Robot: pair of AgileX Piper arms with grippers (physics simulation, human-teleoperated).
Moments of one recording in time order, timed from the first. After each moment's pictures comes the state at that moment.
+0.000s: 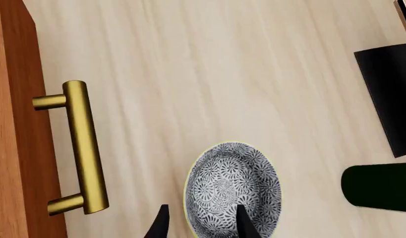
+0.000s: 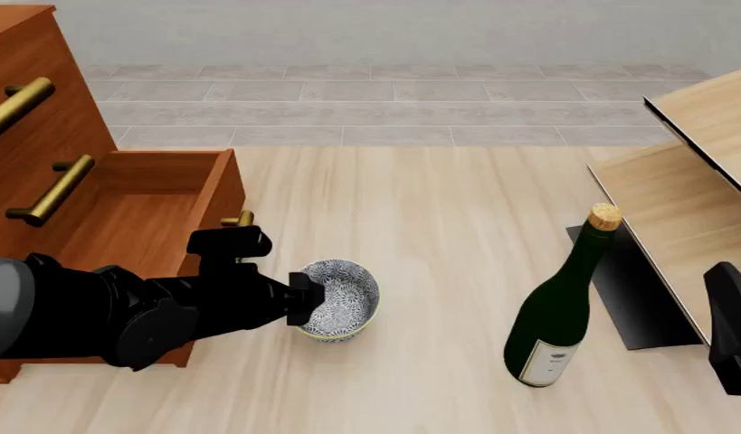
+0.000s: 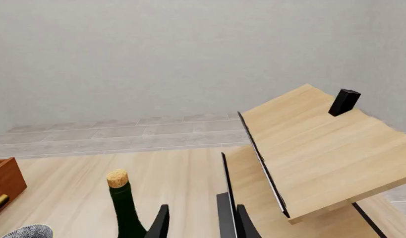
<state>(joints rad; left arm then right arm) -0.60 1.56 -0.52 -0.21 -0.47 -0.02 0.00 -0.01 -0.04 0.06</state>
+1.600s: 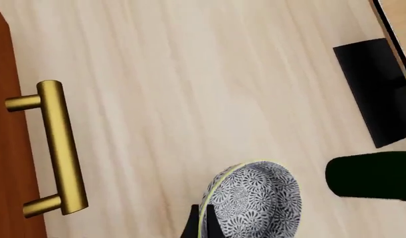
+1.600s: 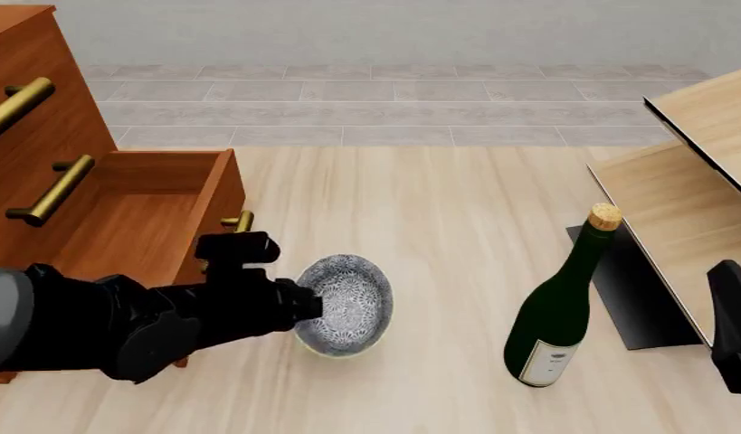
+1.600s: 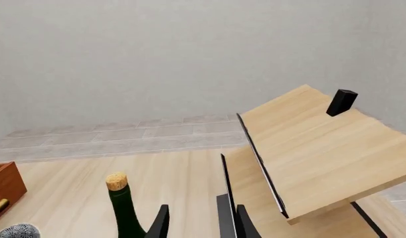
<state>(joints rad) -0.65 1.55 -0.50 -0.26 -0.48 -0.03 0.00 -0.01 -0.05 0.08</state>
